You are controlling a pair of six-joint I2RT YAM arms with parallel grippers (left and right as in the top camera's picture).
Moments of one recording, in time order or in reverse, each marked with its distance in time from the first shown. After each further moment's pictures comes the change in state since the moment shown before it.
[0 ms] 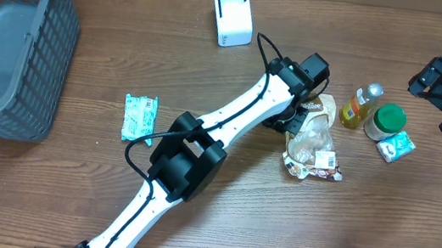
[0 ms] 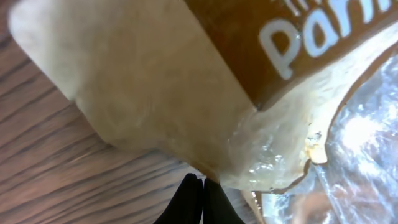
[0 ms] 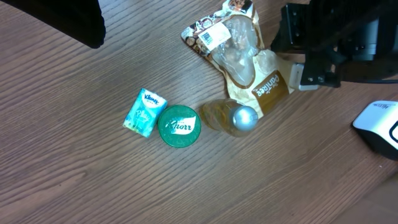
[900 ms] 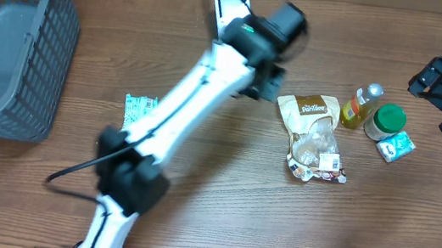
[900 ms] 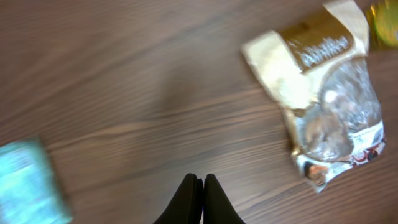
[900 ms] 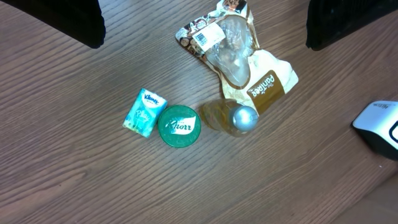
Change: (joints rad) left arm 0.154 -0.399 0.006 -0.246 -0.133 0.000; right arm 0.000 0.000 0.000 0.000 0.000 0.000
